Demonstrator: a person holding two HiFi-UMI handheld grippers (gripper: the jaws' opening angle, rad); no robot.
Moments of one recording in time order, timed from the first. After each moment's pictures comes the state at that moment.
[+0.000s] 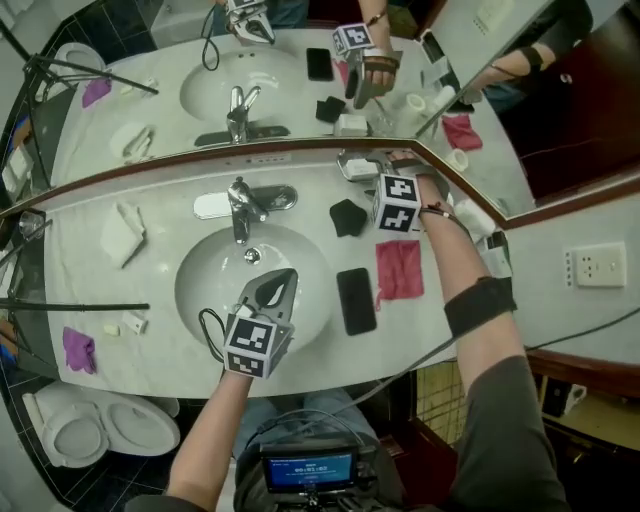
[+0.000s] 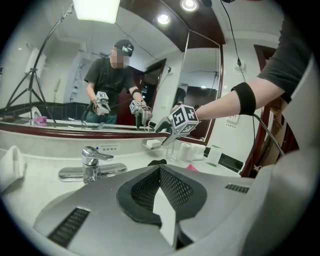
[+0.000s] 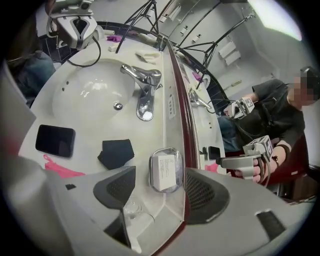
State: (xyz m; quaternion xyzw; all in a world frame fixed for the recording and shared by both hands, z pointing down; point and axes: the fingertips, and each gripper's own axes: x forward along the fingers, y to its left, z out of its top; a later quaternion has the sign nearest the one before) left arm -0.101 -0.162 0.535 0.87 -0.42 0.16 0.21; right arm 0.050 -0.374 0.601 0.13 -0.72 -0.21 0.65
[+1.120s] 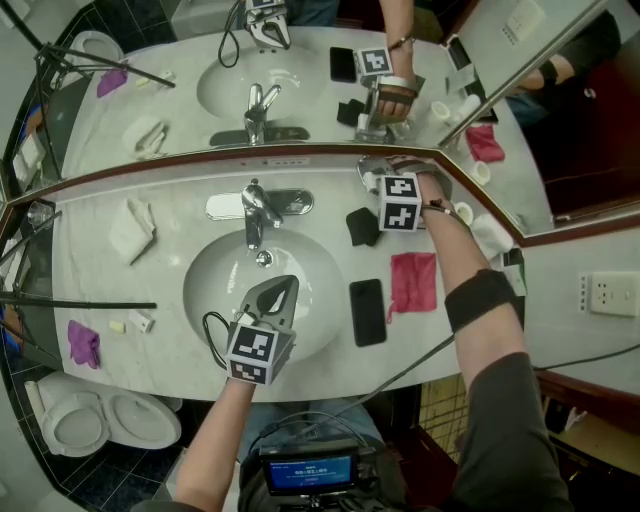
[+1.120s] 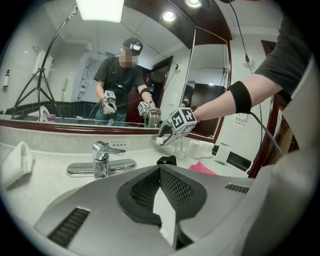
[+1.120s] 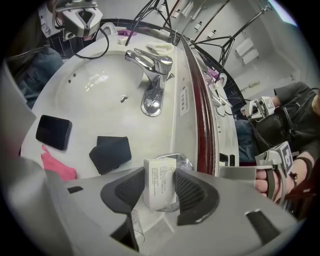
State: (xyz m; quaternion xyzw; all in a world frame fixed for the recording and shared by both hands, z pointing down) left arm -0.122 -0.171 0.555 0.85 -0.45 0.17 0.22; right arm 0.035 -0.393 0.648 0.05 -0.71 -0.20 0.67
